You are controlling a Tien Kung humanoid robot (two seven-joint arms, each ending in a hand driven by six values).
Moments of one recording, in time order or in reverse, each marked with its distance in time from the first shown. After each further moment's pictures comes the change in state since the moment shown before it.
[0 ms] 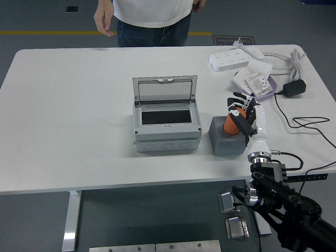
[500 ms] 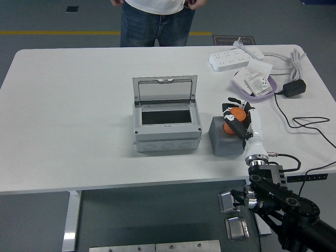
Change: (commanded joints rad) left arm -0.004 0.000 0.002 0.000 -0.005 0.001 -0.002; right arm 0.001 0.001 -0.023 -0.015 -0.030 0.000 -0.040
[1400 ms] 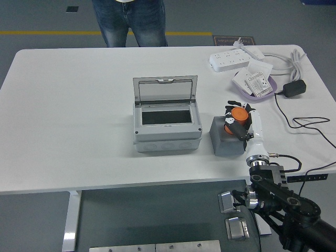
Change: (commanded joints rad) left arm 0.000 0.002 0.028 0.000 -0.041 0.010 -0.015; right arm 0.001 -0.008 -0.006 -0.008 0.026 0.000 -0.003
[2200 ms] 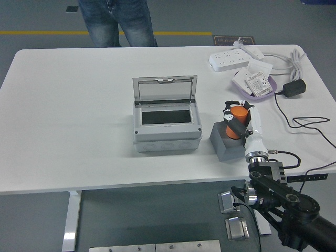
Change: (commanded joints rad) left arm 0.003 0.000 0.008 0.000 -0.012 0.011 -0.015; right arm 0.029 0.004 0.002 0.006 -0.018 0.000 -0.013
